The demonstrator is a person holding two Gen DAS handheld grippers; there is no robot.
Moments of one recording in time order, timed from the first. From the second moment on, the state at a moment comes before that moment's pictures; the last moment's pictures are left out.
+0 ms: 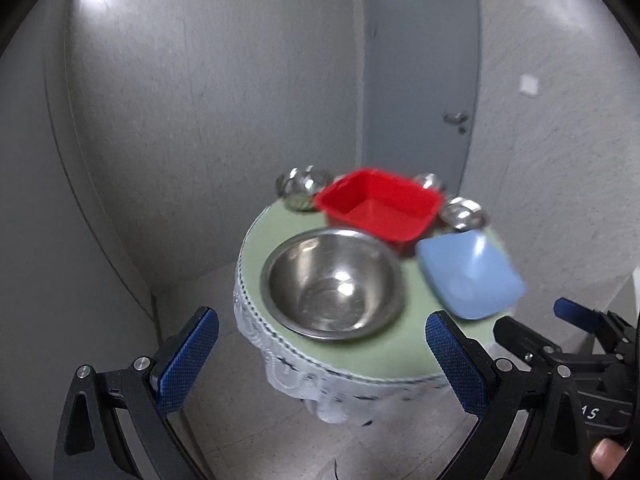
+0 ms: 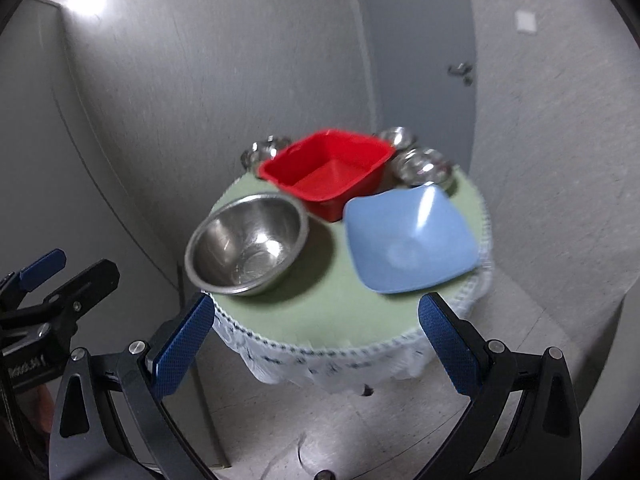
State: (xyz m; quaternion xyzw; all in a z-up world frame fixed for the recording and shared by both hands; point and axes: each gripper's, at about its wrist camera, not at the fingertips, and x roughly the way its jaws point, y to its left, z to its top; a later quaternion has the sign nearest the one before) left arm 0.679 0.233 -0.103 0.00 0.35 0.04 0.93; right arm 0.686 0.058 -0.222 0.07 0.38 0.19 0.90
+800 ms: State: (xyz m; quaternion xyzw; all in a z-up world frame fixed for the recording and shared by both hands) left arm 0.939 0.355 -0.264 -0.08 0.53 0.03 0.85; right arm 0.894 0.185 -0.355 -0.04 0.53 0.30 0.80
